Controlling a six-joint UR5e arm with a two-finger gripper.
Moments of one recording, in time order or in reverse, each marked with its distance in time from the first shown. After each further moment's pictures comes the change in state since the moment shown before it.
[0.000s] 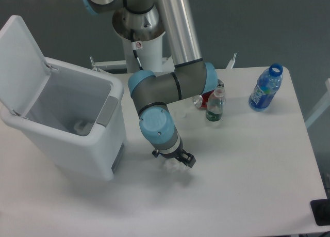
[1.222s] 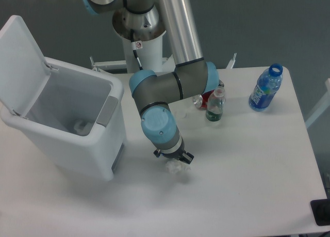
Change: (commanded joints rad) arm 0.028 0.012 0.034 -0.003 -0.041 0.003
